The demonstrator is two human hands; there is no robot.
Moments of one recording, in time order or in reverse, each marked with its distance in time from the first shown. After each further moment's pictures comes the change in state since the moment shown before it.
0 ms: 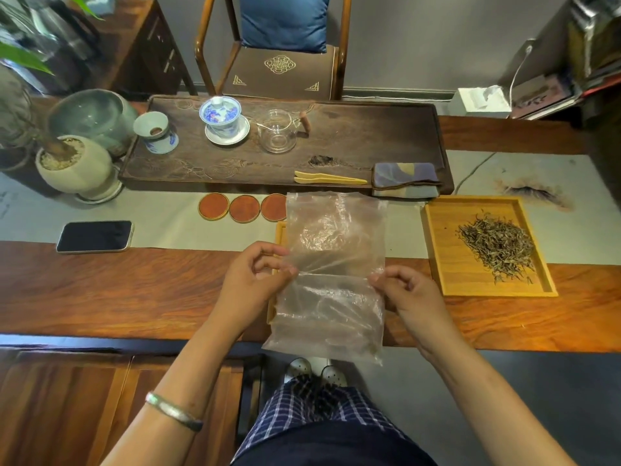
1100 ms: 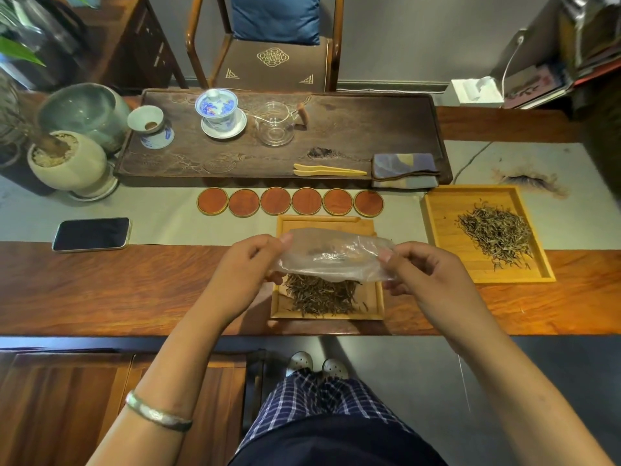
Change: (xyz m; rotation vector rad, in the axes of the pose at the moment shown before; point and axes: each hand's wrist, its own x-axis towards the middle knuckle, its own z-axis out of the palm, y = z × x) left_hand -0.004 0.028 -0.016 0.110 -0.117 0.002; right_hand -0.032 -0.045 0.004 -0.126 -0.031 -0.213
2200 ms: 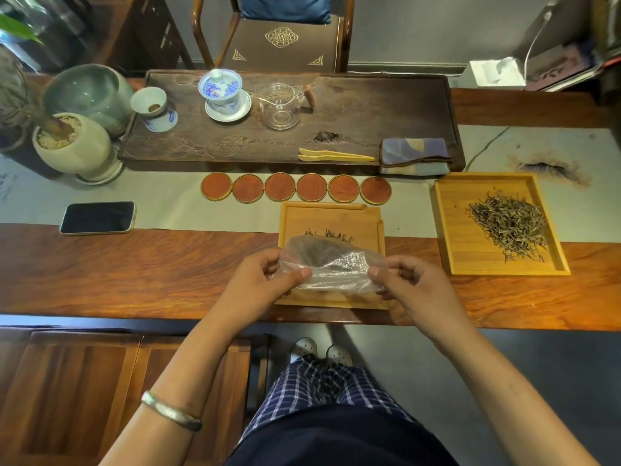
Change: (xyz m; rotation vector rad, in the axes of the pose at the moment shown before) left_hand -0.014 -0.031 0.018 0.026 -0.066 -0.004; right_hand 0.002 0.040 0.006 0.009 -0.052 0.121
